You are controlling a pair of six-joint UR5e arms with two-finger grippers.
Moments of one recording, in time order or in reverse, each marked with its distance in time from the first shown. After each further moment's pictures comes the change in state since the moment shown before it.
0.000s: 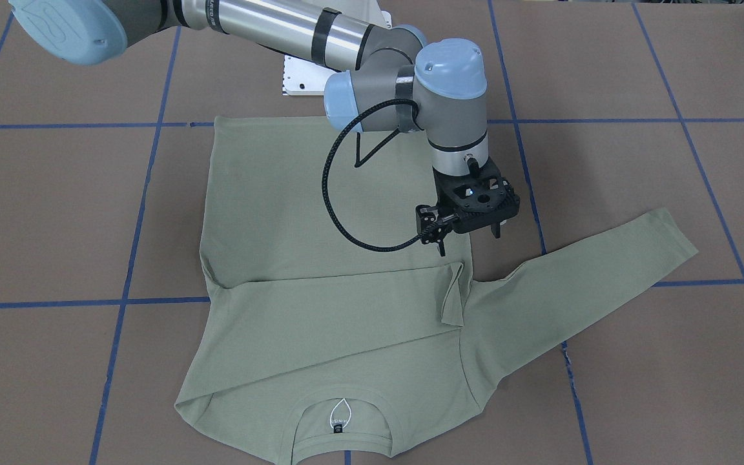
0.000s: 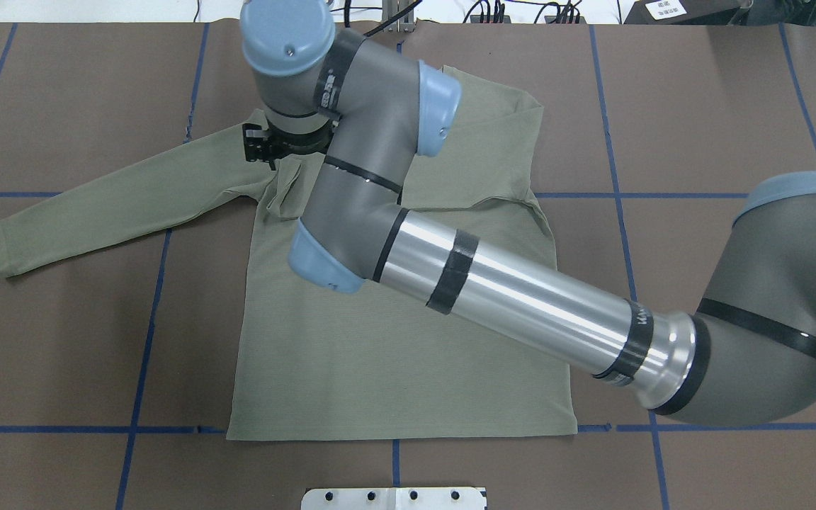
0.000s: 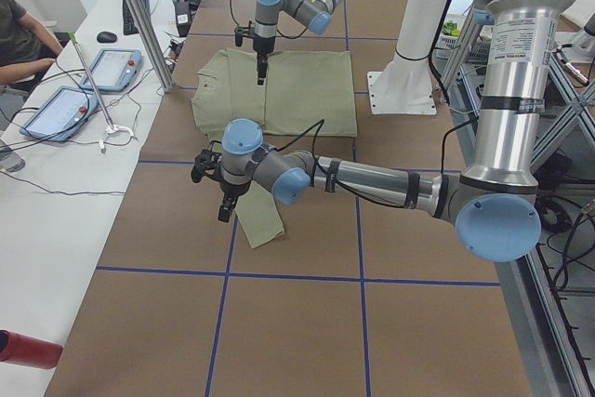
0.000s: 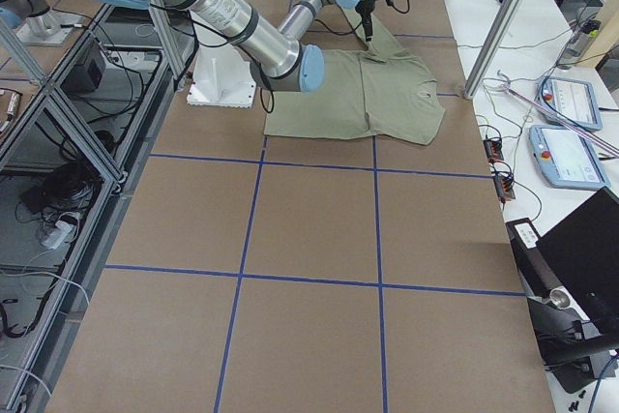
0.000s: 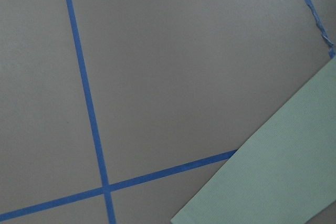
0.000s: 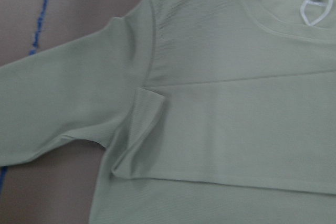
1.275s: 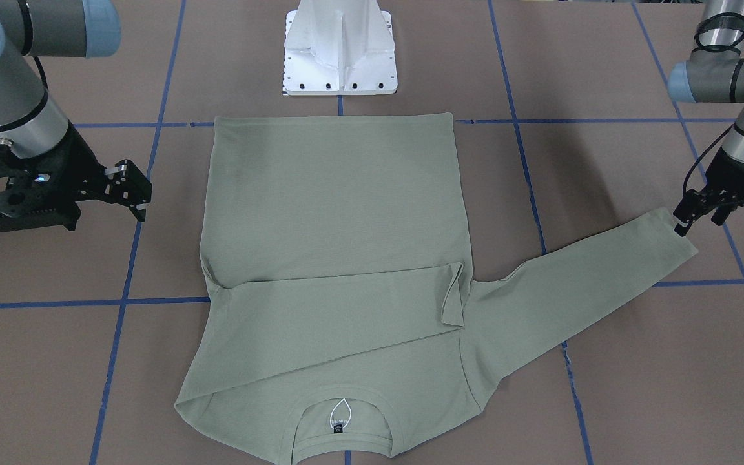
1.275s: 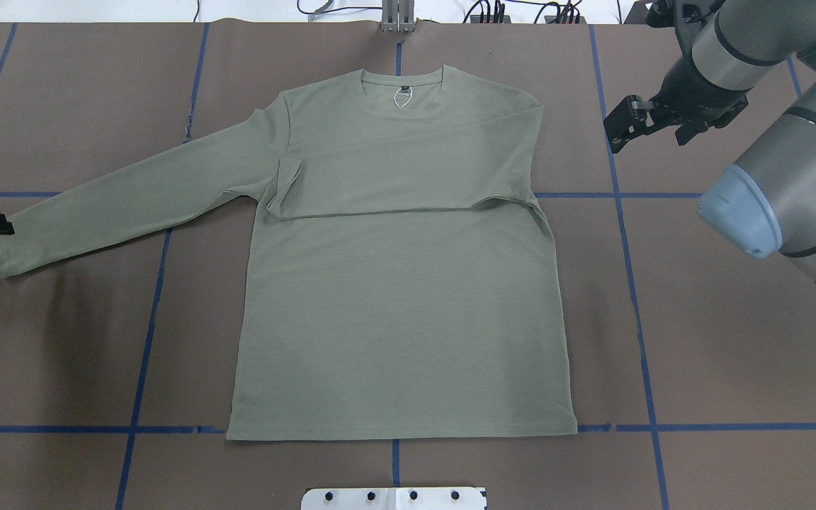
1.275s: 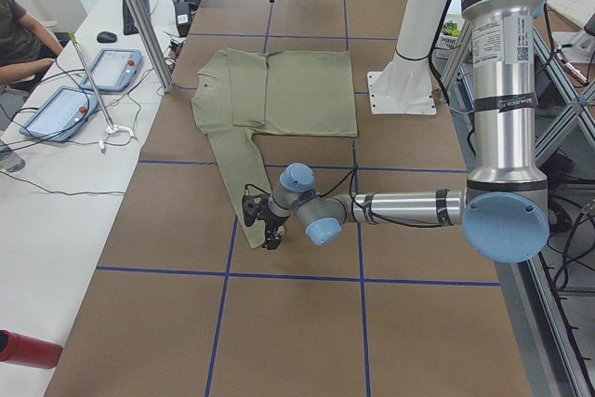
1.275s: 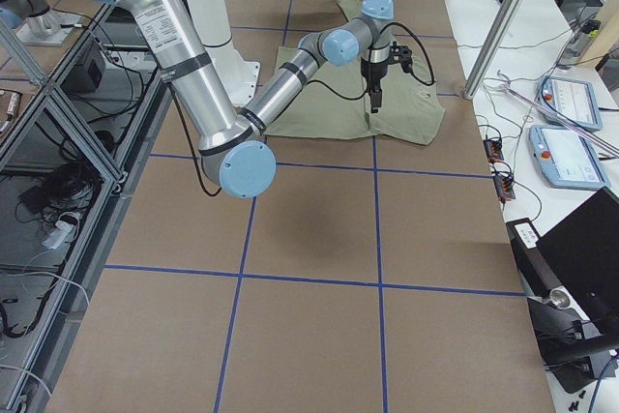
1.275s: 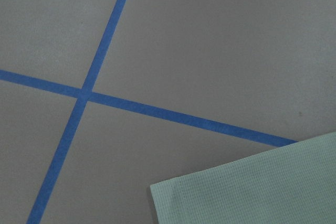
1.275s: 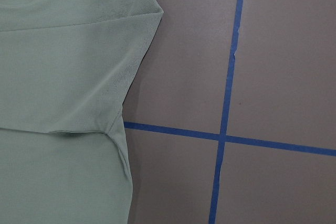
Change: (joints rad) left arm 0.340 0.144 0.144 -0.433 0.370 -0.706; right arm 0.371 -0.708 0.669 -0.234 0.217 -0.409
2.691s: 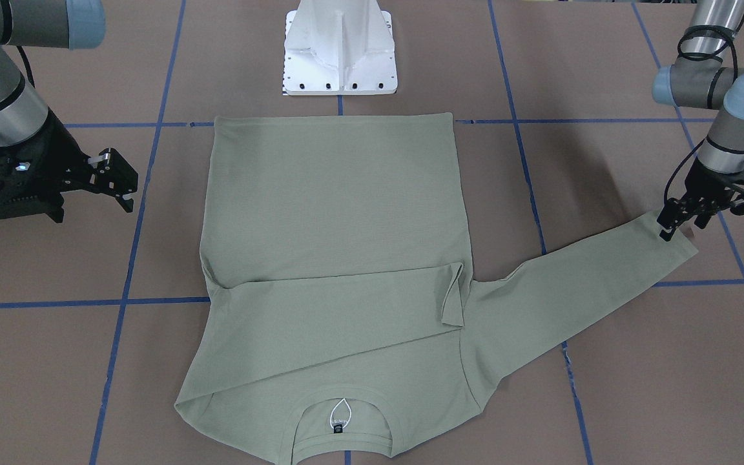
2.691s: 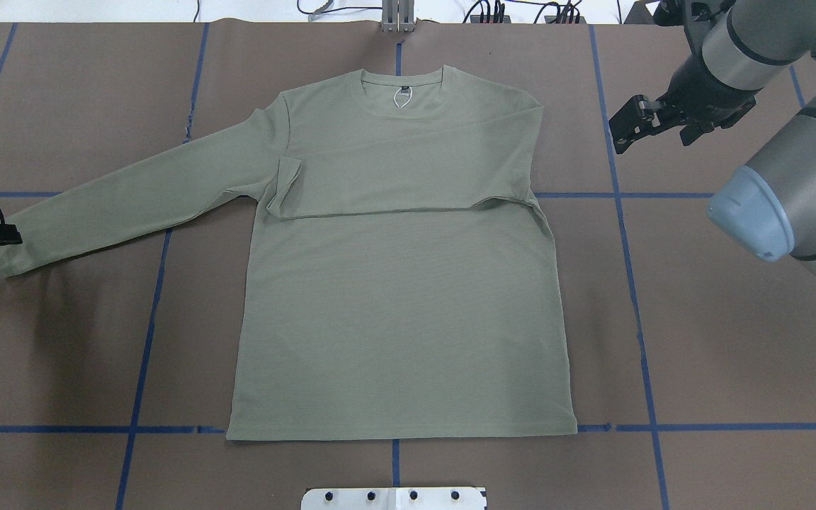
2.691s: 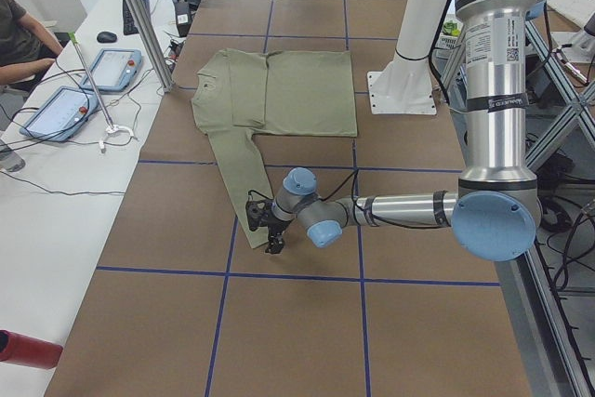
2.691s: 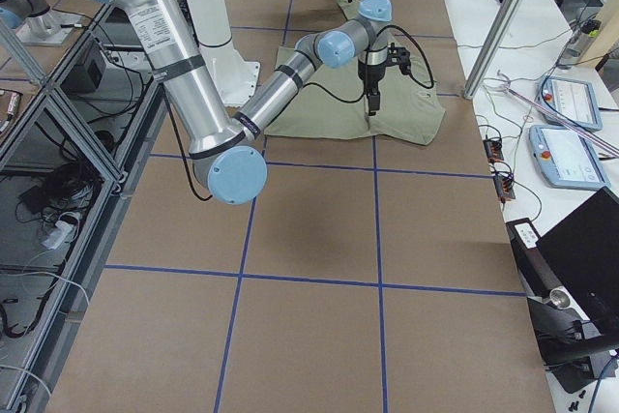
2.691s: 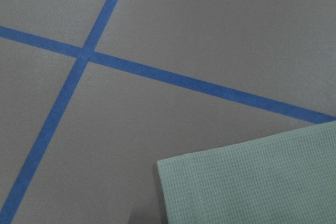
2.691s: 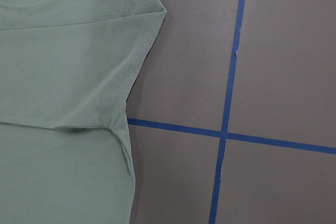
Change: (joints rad) left arm 0.044 -0.012 0.043 -0.001 0.057 -0.021; right arm 0.004 -0.008 0.025 -0.004 0.008 -0.001
